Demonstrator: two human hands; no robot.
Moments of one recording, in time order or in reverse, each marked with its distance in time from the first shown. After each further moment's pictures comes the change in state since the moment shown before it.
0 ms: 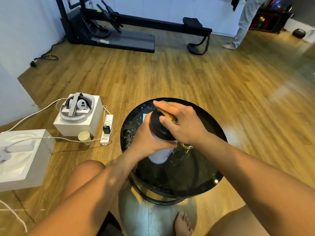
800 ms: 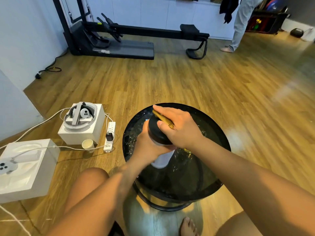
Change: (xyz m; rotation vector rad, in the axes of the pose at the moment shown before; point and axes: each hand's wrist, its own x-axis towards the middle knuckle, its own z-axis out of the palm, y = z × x) left_hand -0.007 0.004 0.004 0.051 0.088 -0.069; right_hand 0.000 0.004 0.009 0.054 0.013 -0.003
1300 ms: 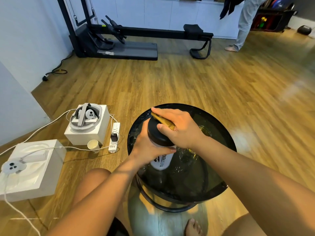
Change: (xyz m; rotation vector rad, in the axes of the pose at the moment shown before) left_hand 0.001 -0.009 -0.019 -0.038 -0.052 0.054; right_hand 0.006 -0.005 0.002 0.032 -0.075 -0.062
